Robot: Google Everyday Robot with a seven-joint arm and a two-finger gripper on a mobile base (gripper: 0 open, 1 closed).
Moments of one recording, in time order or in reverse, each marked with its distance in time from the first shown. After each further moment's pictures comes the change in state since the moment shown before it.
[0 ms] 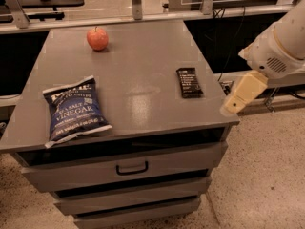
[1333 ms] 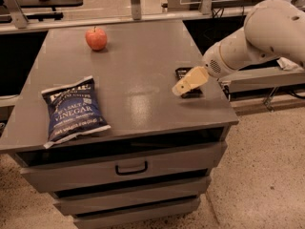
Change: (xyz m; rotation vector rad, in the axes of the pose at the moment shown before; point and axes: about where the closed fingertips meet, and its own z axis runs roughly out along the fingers) arm -0.068 -0.064 0.119 0.069 -0.231 0.271
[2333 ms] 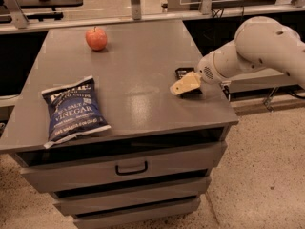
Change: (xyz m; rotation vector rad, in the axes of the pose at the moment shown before) arm 0.014 -0.003 0.036 0.004 -0.006 0.117
